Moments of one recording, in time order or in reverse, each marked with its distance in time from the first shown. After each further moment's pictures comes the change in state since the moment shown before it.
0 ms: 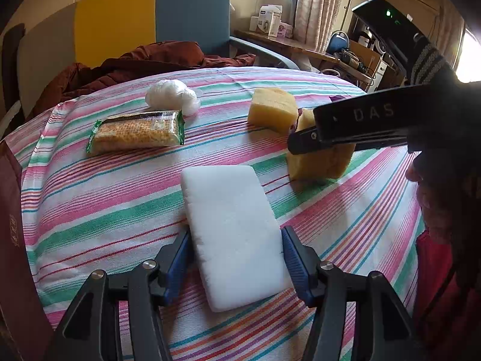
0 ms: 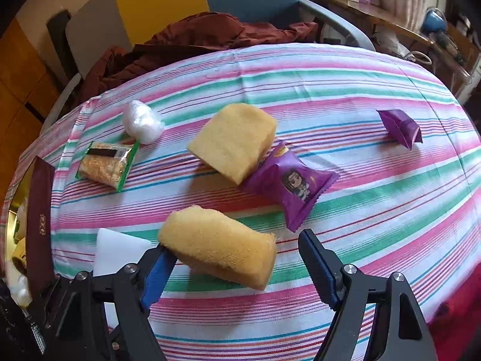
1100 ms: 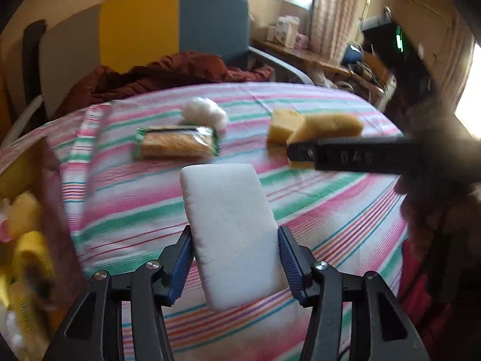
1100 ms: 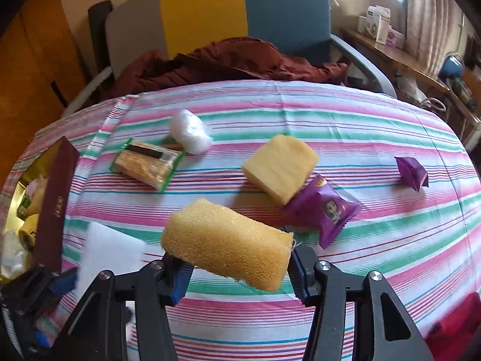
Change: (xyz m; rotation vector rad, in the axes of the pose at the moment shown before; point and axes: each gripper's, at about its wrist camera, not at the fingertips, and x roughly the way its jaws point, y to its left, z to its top) left arm -0.060 0.017 -0.002 -0.074 -0.037 0.067; right arm -0.020 0.044 -0.007 -0.176 -0.140 0.029
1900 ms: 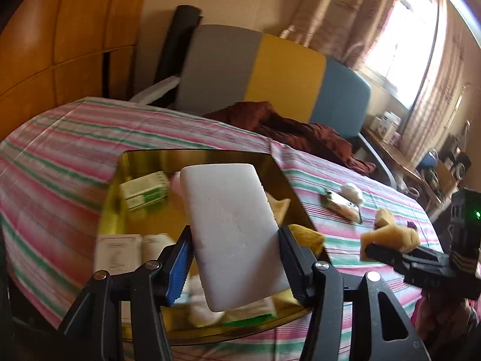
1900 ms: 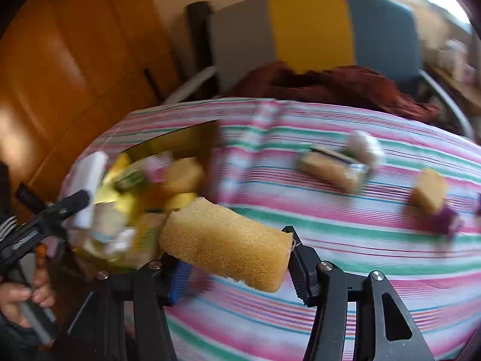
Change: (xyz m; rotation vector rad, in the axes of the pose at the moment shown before) left arm -0.171 0.204 -0.067 -0.459 -0.226 0.258; right arm -0.058 0.174 -0.036 -0.192 -0.070 0.360
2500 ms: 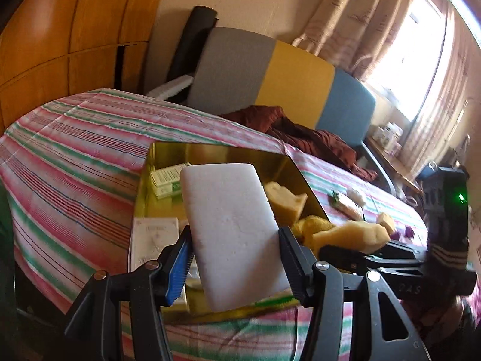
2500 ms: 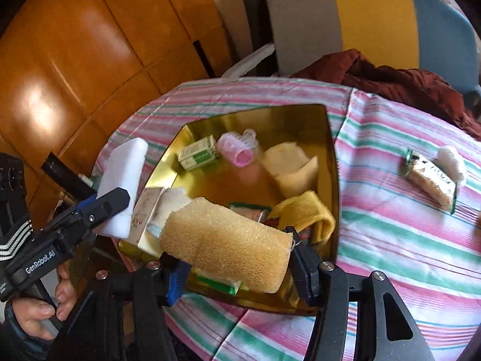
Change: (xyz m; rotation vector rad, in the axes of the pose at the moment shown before) left arm -0.023 0.034 -0.018 -0.028 -0.005 -0.018; right arm 0.046 0.091 0.007 -0.100 0.111 0.162
